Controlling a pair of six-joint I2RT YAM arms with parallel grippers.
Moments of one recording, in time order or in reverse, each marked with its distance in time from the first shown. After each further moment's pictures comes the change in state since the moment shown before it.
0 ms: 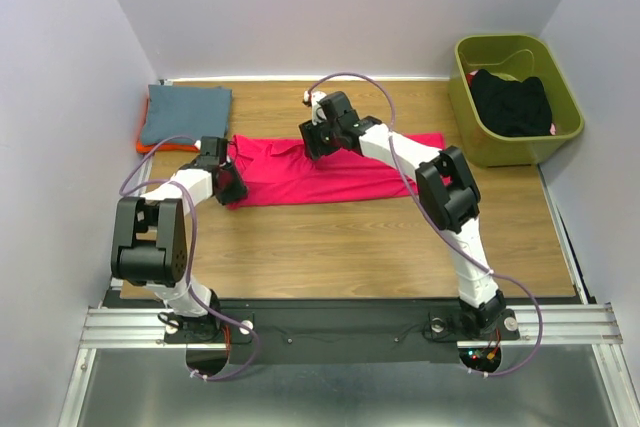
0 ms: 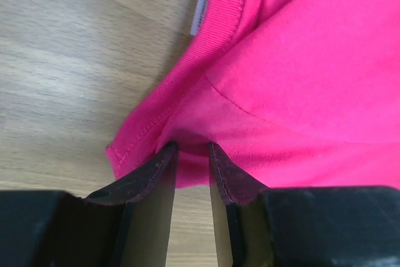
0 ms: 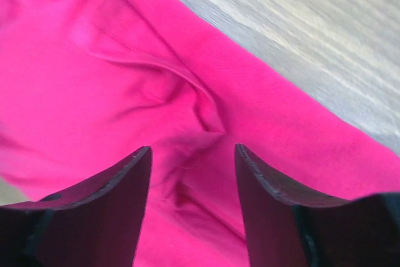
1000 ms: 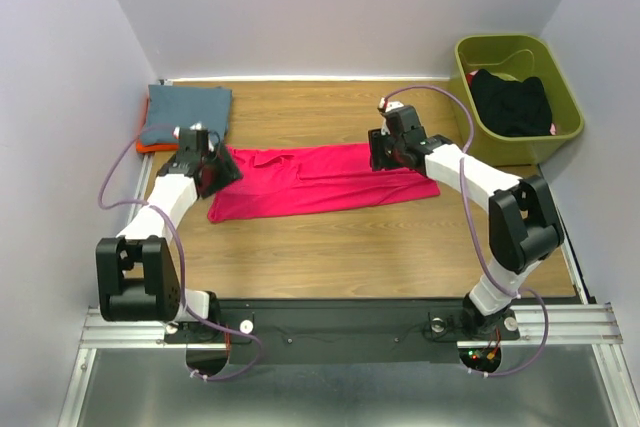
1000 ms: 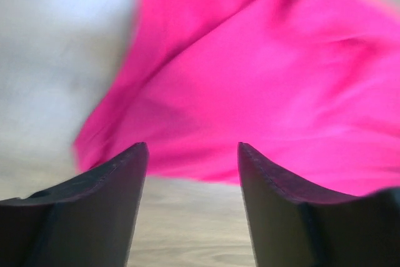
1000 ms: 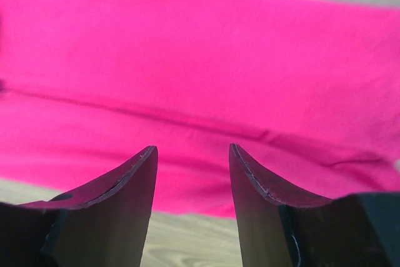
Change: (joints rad) left arm 0.090 -0.237 -0.017 -0.098 0.021 0.003; right arm -0.168 -0.533 -0.618 0.011 0.213 0.137
